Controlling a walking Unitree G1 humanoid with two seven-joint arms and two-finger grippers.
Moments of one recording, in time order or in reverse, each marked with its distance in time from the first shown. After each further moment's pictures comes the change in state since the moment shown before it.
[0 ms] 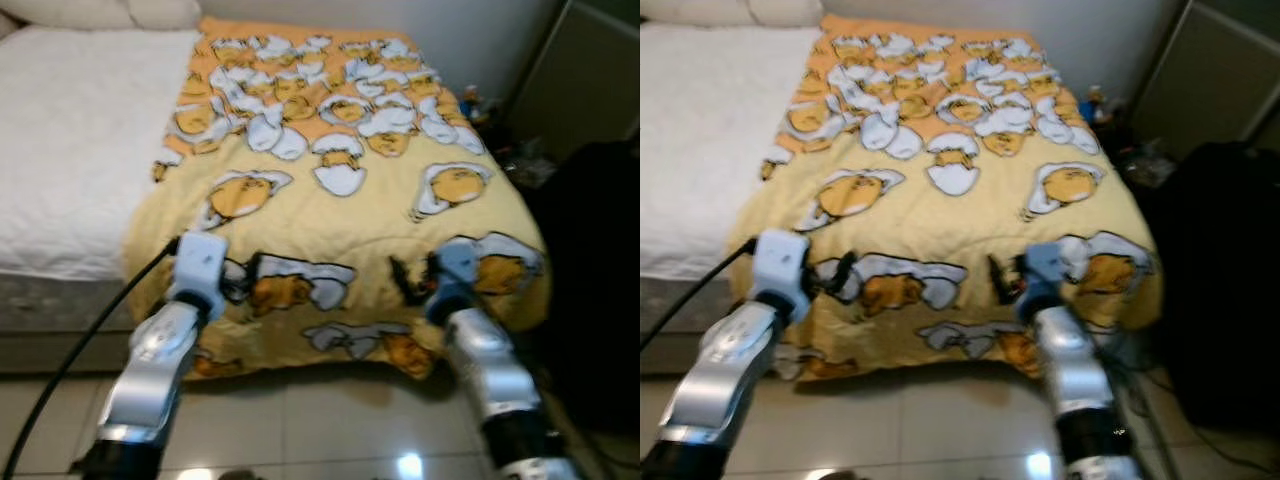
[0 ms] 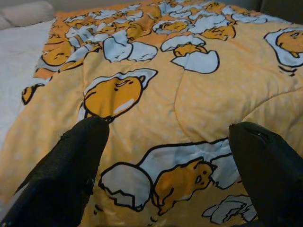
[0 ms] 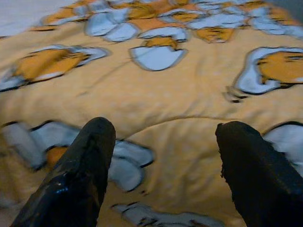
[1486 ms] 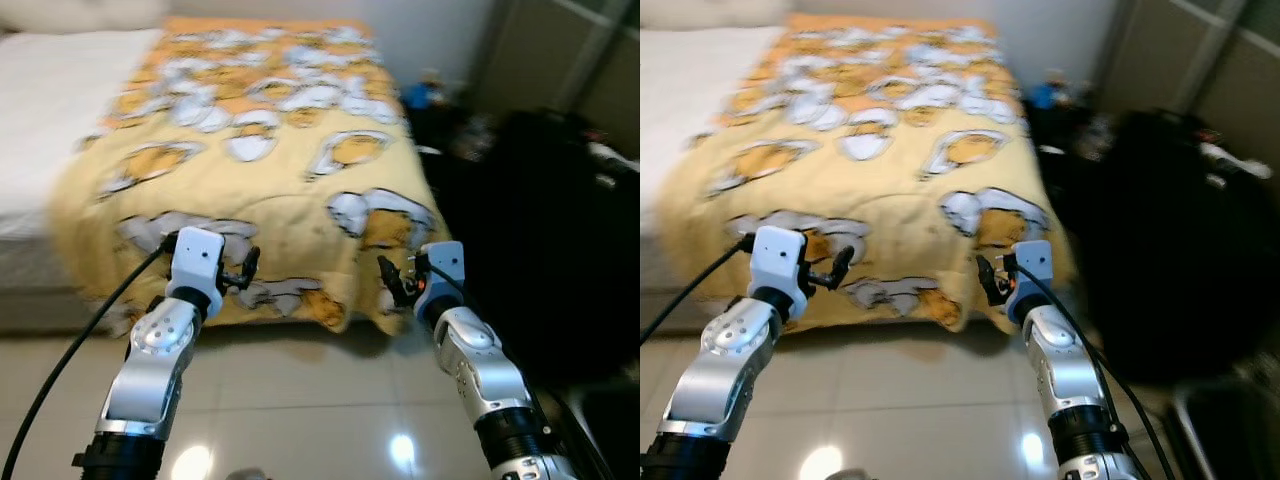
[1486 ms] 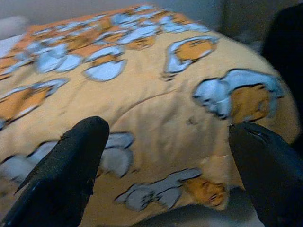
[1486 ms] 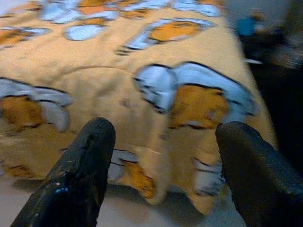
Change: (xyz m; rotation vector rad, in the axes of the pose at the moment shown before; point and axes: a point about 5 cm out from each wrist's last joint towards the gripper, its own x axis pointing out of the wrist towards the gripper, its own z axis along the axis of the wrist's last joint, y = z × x) left arm 0.006 -0.001 0.009 -0.015 -0.026 0.003; right arm 0.001 -0.005 0.001 -0.014 0.023 -0.024
